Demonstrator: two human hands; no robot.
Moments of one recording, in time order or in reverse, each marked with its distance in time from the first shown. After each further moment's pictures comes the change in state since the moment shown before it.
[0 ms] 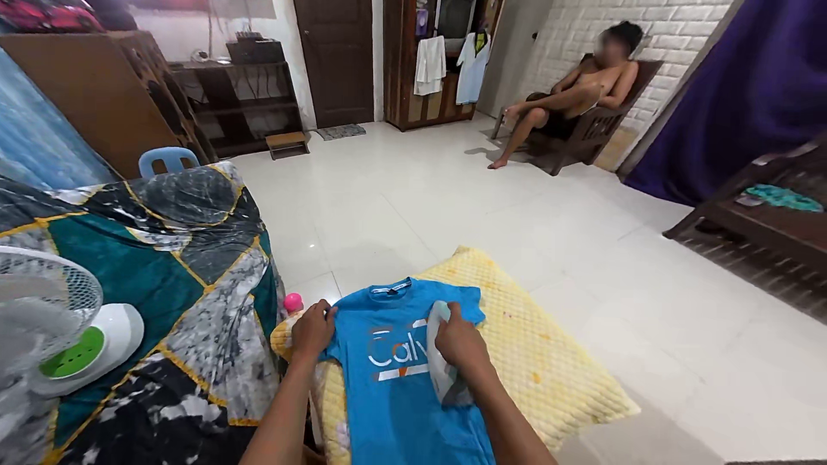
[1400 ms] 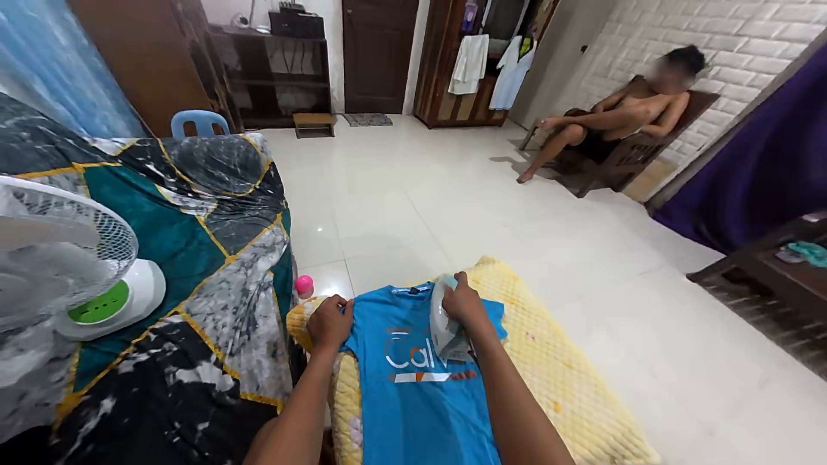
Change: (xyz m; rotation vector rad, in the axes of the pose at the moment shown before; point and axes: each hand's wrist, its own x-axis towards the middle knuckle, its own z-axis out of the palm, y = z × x) left_hand -0.009 -0.009 0.015 -0.158 0.107 -0.243; right_hand 0.083 -0.057 -0.002 0.018 -0.007 -0.096
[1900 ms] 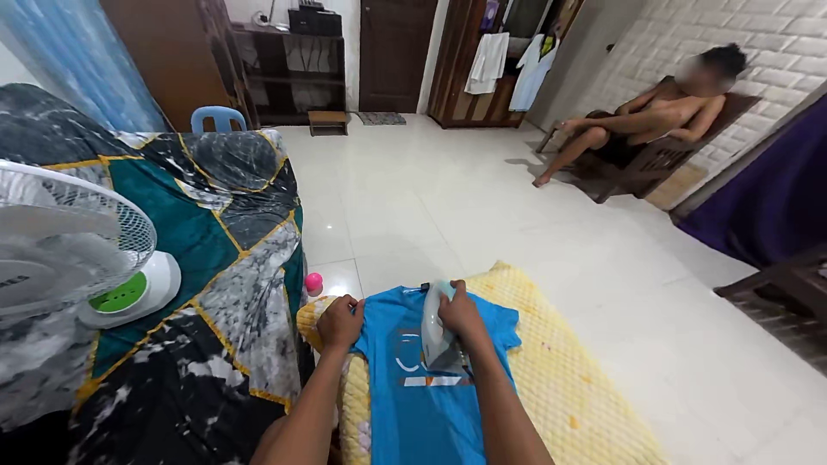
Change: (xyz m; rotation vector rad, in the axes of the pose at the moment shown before) left_hand 0.005 0.001 0.002 -0.012 0.014 -0.007; right_hand -0.016 -0.027 0.022 0.102 -0.019 -0.057
